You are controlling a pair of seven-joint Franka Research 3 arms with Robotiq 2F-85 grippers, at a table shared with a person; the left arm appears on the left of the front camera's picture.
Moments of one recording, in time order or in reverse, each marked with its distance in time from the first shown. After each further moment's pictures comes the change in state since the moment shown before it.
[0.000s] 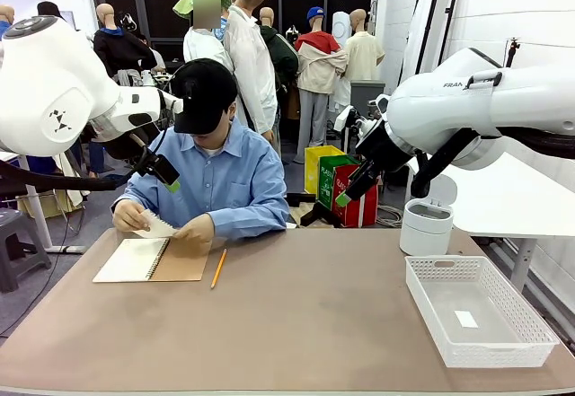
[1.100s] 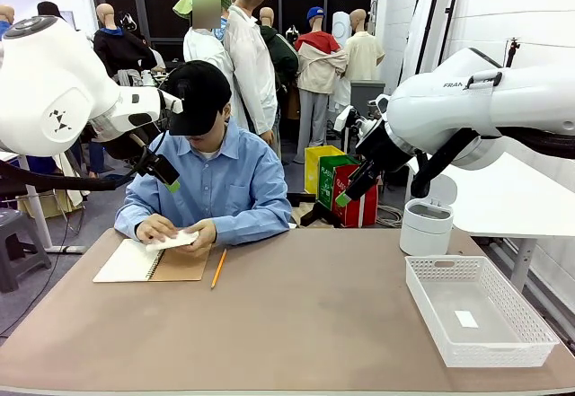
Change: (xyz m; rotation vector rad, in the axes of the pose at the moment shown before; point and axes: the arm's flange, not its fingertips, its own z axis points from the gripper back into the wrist) left arm 0.000 0.000 0.000 0.000 0.000 0.000; right arm 0.000 0.000 0.000 0.000 0.000 0.000
